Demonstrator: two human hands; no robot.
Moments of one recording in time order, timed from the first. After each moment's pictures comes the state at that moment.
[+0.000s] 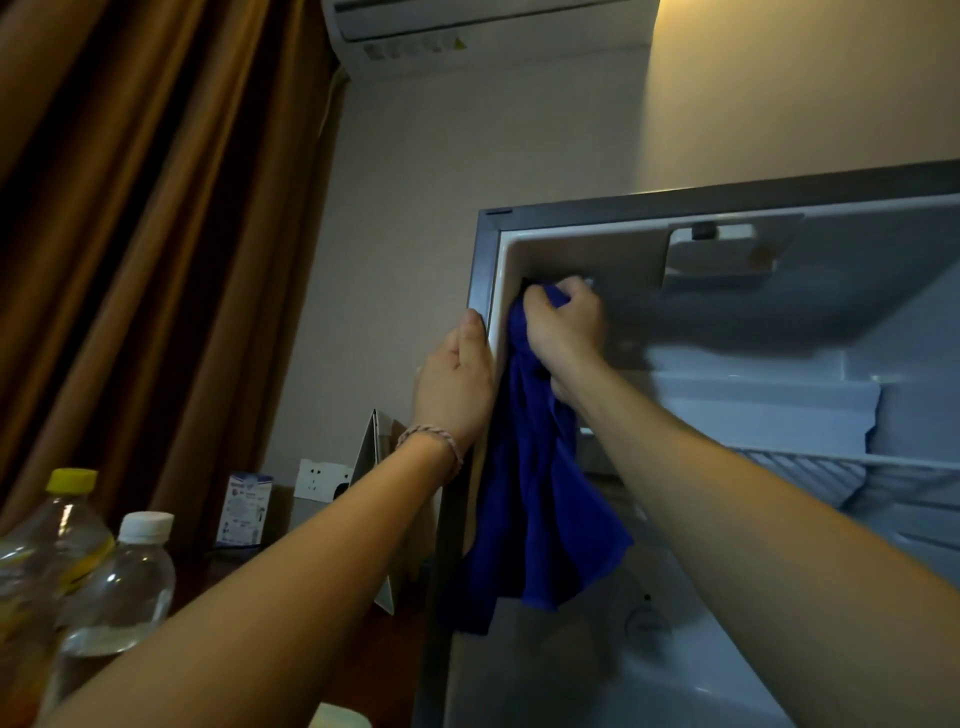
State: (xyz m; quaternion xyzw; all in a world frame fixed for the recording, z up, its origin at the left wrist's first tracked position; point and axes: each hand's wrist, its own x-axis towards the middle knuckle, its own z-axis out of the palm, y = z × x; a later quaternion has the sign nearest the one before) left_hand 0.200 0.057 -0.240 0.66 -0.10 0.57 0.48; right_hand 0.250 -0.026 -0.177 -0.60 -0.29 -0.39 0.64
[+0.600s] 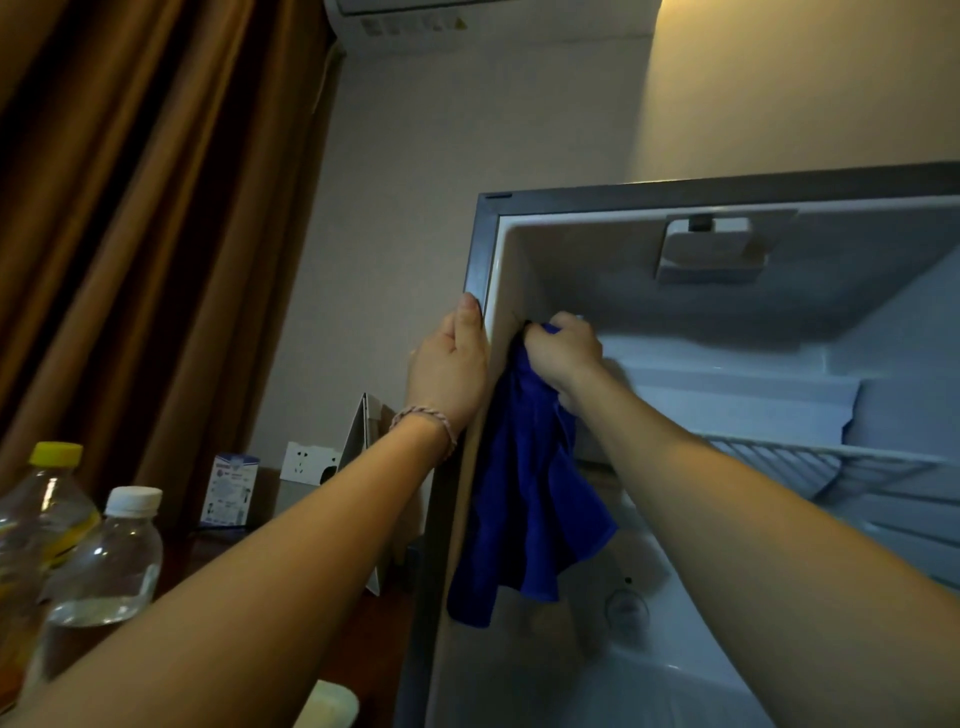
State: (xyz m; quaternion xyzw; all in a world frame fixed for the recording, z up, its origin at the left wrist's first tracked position) left_hand 0.197 0.055 -0.241 0.65 -0.09 0.58 0.48; right_hand 0.265 -0.042 -0.195 -0.72 -0.24 -0.33 0.57
